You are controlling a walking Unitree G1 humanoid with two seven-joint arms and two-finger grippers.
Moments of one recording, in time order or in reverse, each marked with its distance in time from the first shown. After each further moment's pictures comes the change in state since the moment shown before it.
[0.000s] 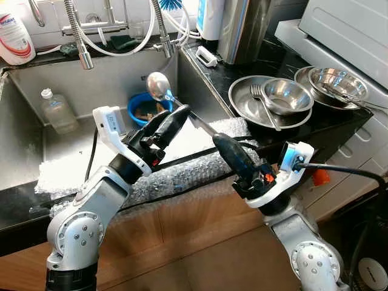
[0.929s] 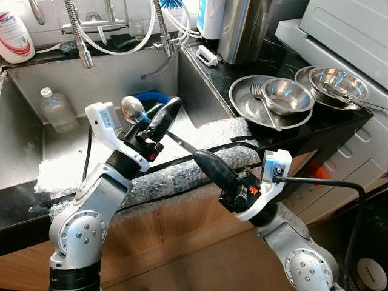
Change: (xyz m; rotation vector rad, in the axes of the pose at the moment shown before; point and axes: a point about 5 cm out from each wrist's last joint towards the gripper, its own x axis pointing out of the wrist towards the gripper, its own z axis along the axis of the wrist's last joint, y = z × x) left arm 0.002 0.002 0.007 0.009 -0.072 0.046; right arm 0.000 0.008 -0.022 -0.007 0.124 0.045
